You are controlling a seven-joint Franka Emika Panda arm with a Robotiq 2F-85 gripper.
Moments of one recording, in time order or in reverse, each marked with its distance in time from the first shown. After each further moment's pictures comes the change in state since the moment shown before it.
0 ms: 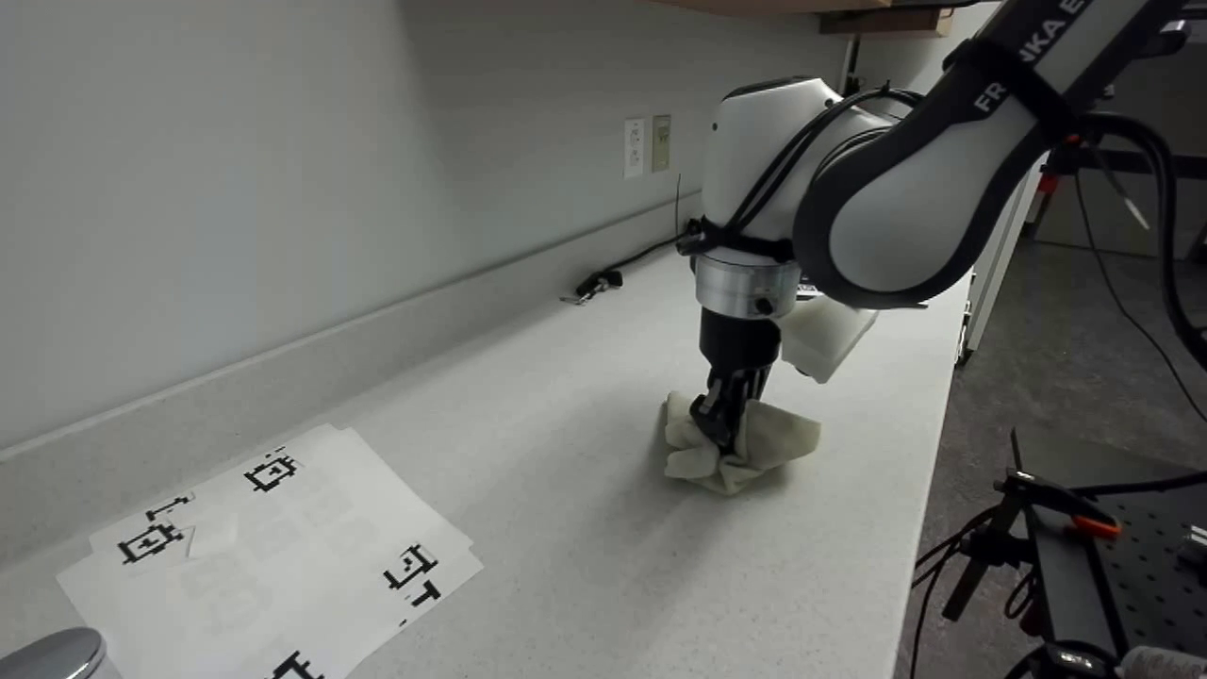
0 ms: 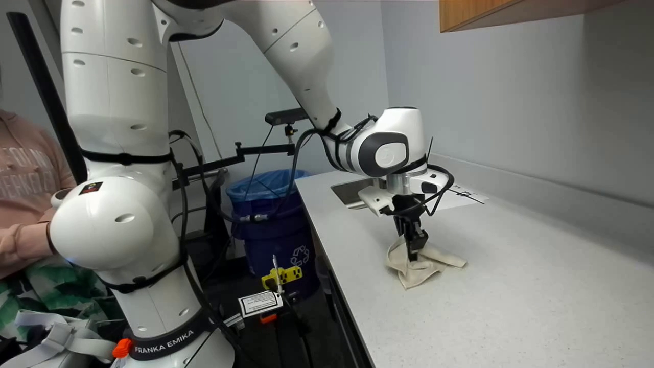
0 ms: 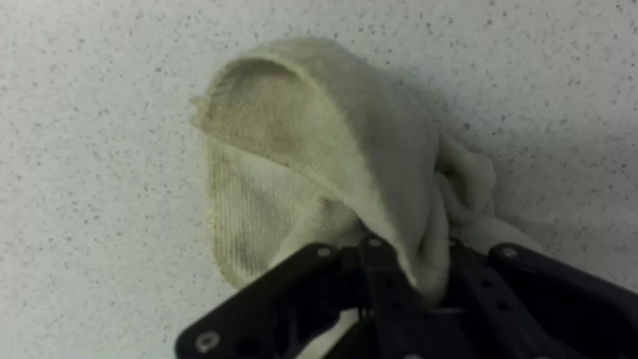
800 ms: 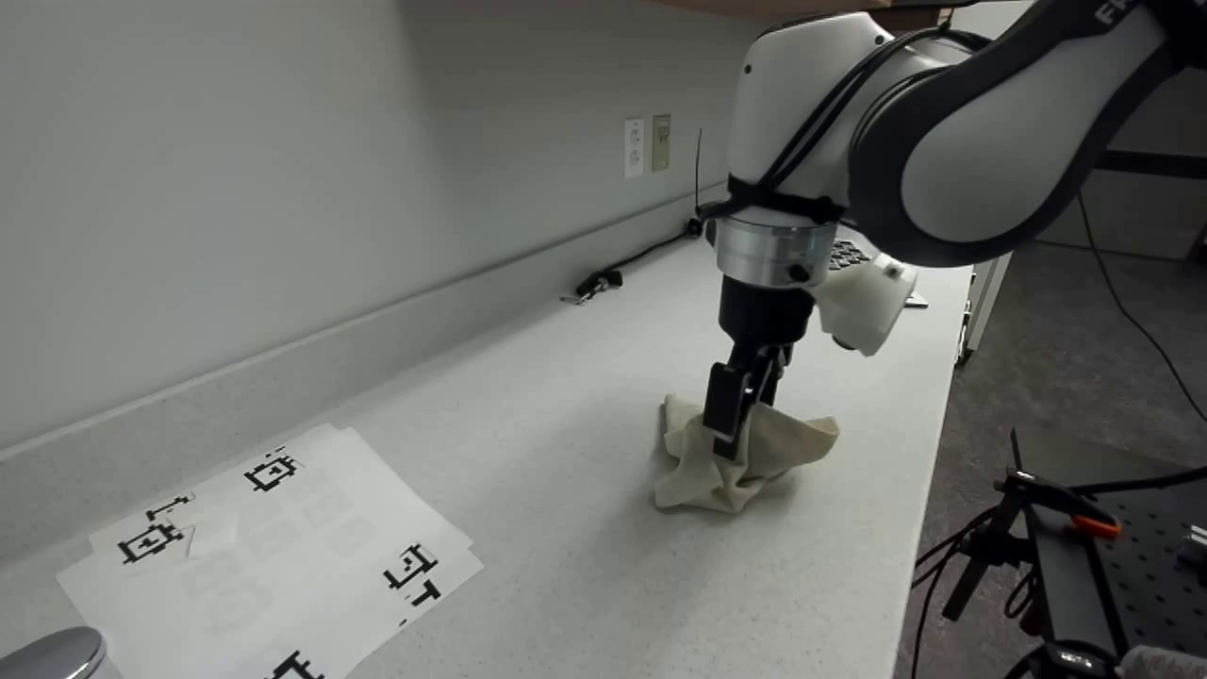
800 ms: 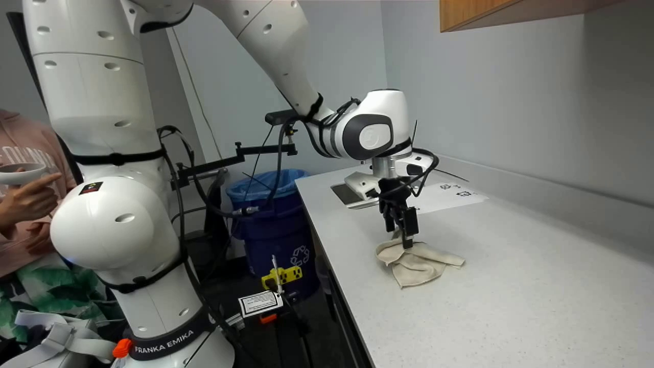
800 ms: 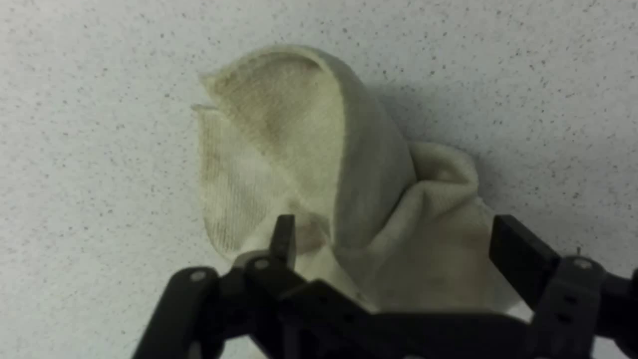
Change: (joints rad) arm 0.002 -0.139 0.036 -0.075 -0.005 -0.046 -0.009
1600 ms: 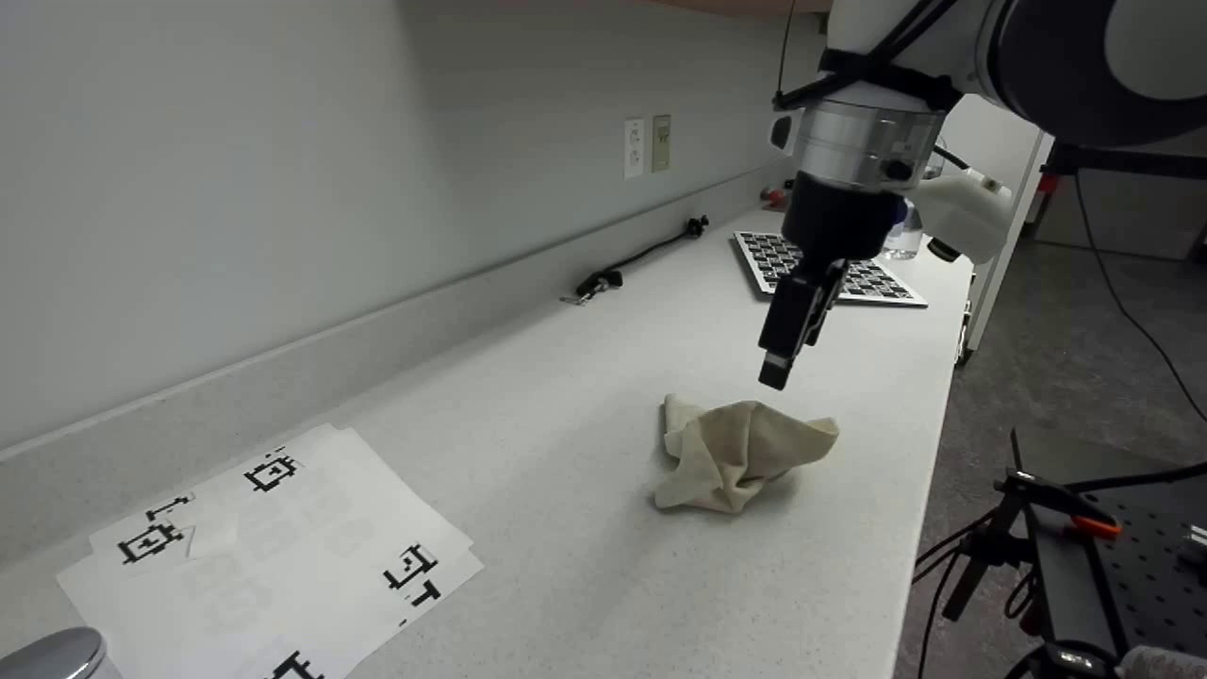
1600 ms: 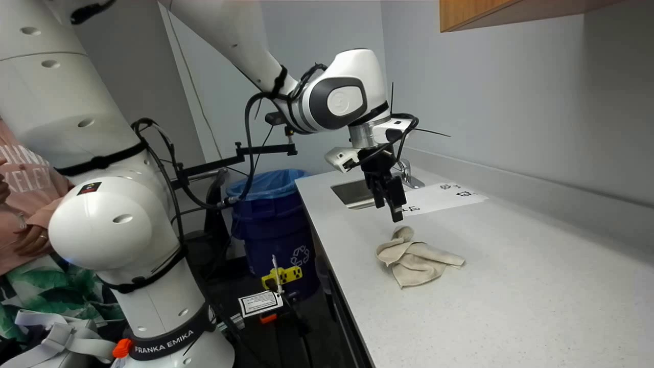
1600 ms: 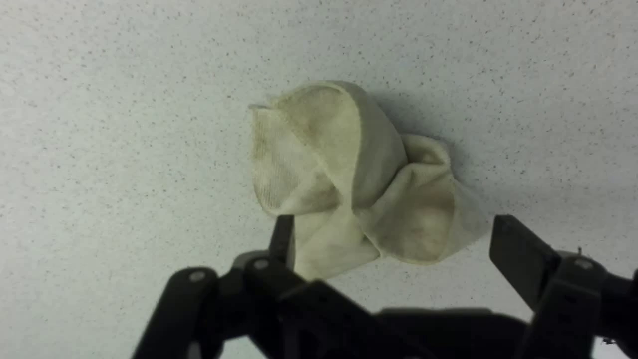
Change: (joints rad) arm -0.016 -0.301 0.011 -0.147 -0.028 -0.048 0.000
